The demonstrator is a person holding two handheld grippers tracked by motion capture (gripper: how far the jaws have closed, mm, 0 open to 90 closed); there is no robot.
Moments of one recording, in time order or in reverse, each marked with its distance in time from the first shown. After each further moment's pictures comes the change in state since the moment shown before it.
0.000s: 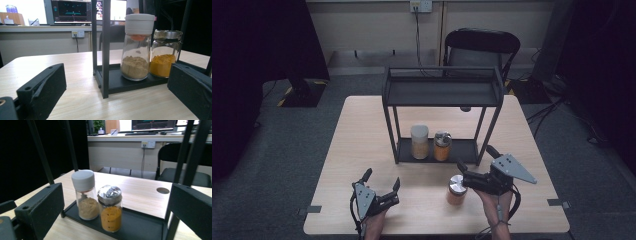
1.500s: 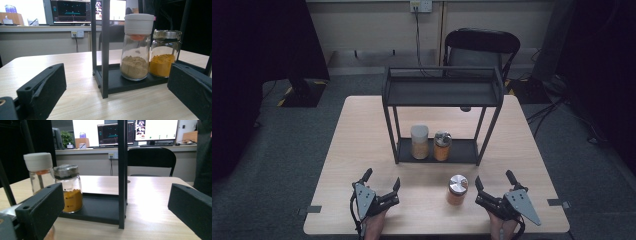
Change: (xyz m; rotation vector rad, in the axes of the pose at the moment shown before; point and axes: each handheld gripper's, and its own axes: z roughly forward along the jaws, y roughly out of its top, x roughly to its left) left arm 0.000 0.000 0.000 0.000 -0.003 0.000; right arm 0.008 -0.121 -0.023 -0.147 -0.255 -0.003
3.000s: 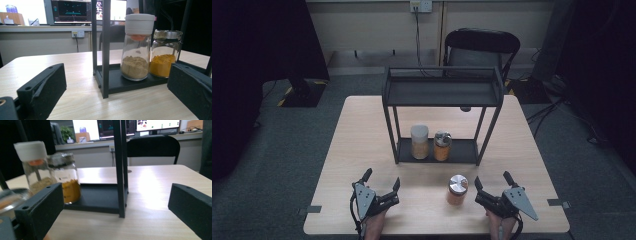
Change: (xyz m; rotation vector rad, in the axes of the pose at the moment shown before) left arm 0.000 0.000 0.000 0.000 0.003 0.000; right arm -0.010 -0.011 0.009 0.036 0.023 0.055
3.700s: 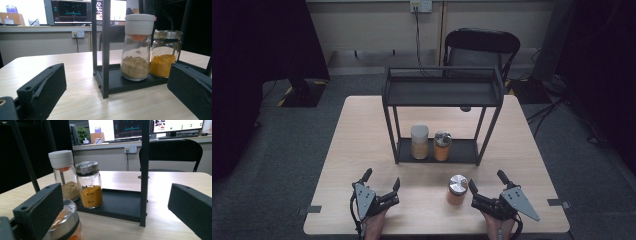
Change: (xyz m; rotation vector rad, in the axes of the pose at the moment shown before) left arm 0.000 0.000 0.000 -0.001 0.001 0.001; right arm 0.002 0.027 -0.009 0.015 0.116 -0.017
